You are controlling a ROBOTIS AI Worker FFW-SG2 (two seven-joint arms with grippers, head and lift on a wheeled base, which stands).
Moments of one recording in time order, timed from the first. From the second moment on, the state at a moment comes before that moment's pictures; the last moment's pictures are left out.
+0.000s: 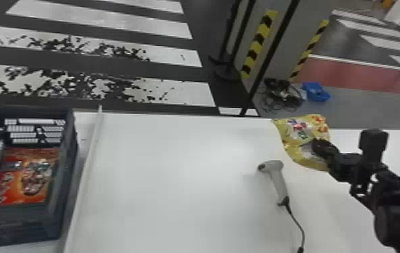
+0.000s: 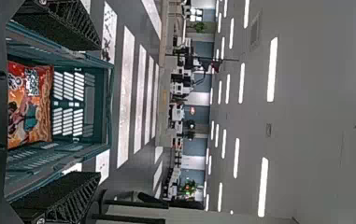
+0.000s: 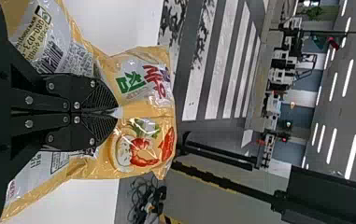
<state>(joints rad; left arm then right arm) 0.76 0.30 0.03 -2.14 0.28 -0.26 0.08 0.12 -0.55 -0.40 -1.49 -0.22 0.30 0.36</state>
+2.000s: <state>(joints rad) 0.71 0.33 0.03 -2.00 0.35 -0.40 0.05 0.22 -0.53 -0.38 -1.34 -0.23 -0.03 0.19</state>
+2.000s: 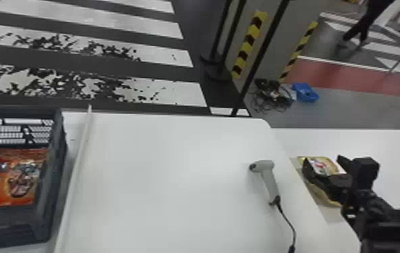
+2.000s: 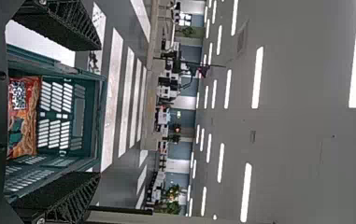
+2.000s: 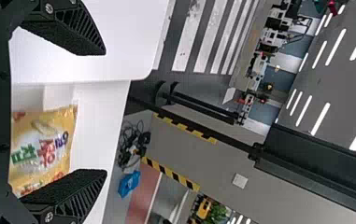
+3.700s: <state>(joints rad) 0.61 0.33 0.09 -2.41 0.30 0.52 0.04 0.60 -0.07 -0.12 -1.97 -0.26 -0.27 0.19</state>
